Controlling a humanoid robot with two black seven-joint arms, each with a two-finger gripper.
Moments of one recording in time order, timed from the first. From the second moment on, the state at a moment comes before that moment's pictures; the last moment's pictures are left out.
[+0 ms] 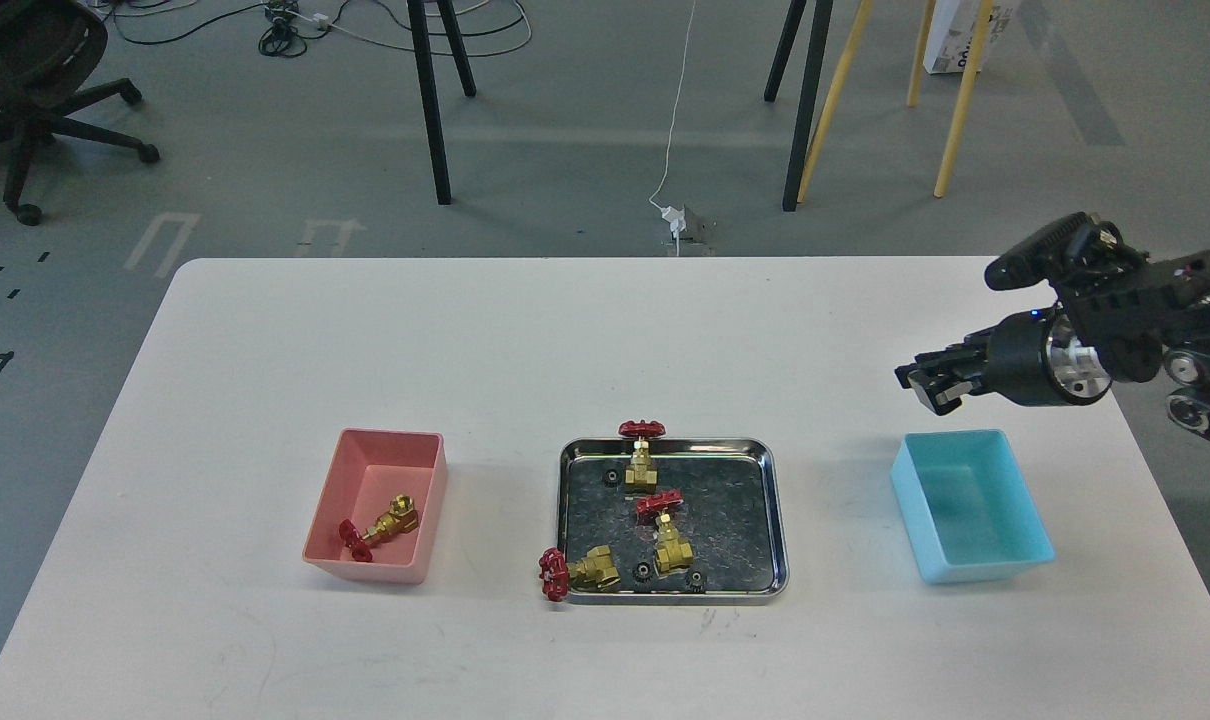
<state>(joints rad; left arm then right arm) -1.11 0.91 -0.79 -0.57 0.34 -0.25 -0.31 1.04 -0.92 0.11 1.37 -1.75 0.49 0.18</state>
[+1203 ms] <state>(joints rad) -1.27 0.42 -0.55 -0.61 0.77 -0.25 -0.26 0.84 -0.87 0.67 1.26 -1.32 0.49 -0.01</state>
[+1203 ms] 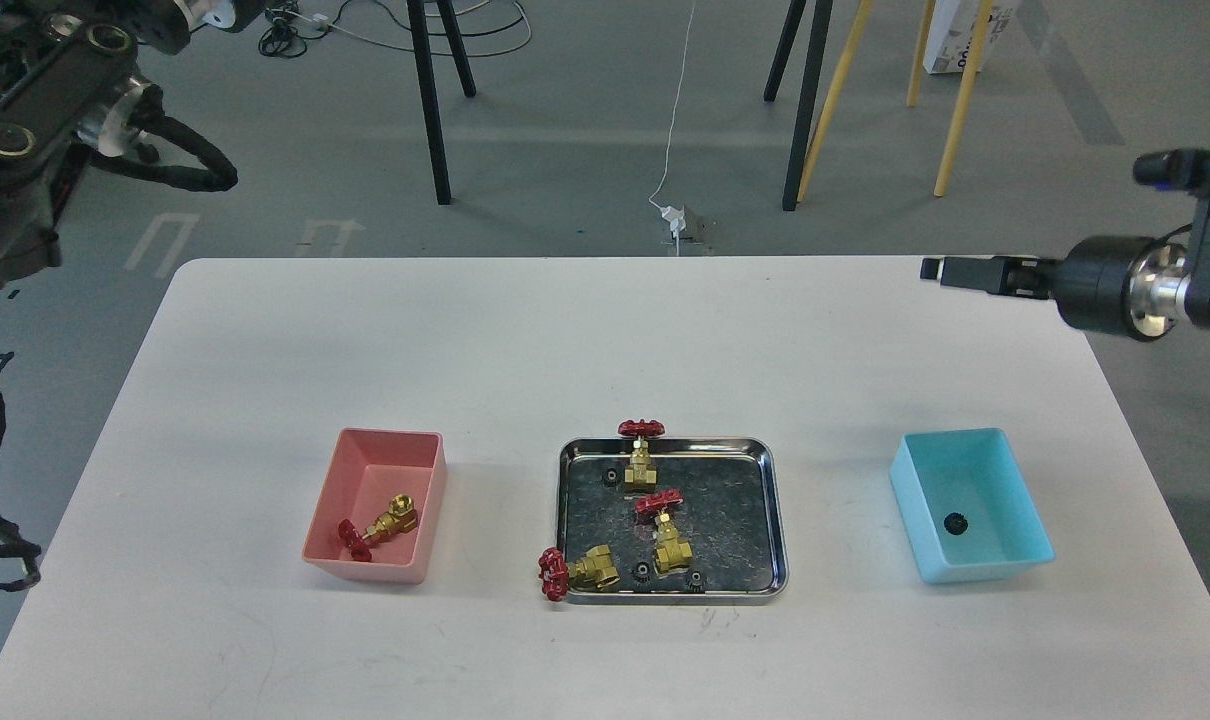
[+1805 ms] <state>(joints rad) -1.35 0.37 -0.53 -0.60 0.77 -0.25 -0.16 1.25 -0.32 0.80 0.33 -0.69 0.22 -0.06</state>
